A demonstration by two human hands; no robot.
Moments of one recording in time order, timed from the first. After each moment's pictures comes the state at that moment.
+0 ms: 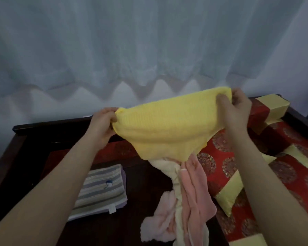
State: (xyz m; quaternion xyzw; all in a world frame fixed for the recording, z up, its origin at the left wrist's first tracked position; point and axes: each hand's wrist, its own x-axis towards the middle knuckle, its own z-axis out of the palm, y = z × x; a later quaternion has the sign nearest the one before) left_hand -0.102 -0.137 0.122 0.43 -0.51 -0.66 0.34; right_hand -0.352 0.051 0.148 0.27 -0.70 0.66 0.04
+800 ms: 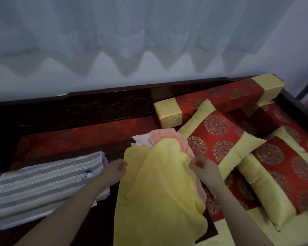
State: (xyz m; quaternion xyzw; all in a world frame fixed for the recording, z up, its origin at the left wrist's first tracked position) left_hand -0.105 -0.091 -0.123 0.46 -0.76 -0.45 -0.05; right_hand -0.337 0.130 -0.060 0.28 -0.89 0.25 -0.25
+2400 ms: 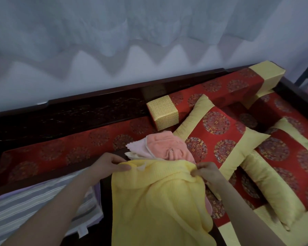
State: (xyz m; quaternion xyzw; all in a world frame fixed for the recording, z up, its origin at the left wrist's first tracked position) left_hand -0.154 -0.148 -0.087 0.37 -0.71 -0.59 -0.06; right_hand -0.398 0.103 -0.120 0.04 -0.83 0.37 -0.42
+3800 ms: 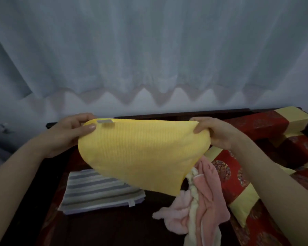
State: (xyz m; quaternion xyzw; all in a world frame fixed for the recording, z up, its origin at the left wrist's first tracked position) left_hand 0.080 -0.145 0.171 0.24 -0.70 -0.63 0.22; right_hand -0.284 0.031 0.162 0.39 -0.59 0.44 -0.55
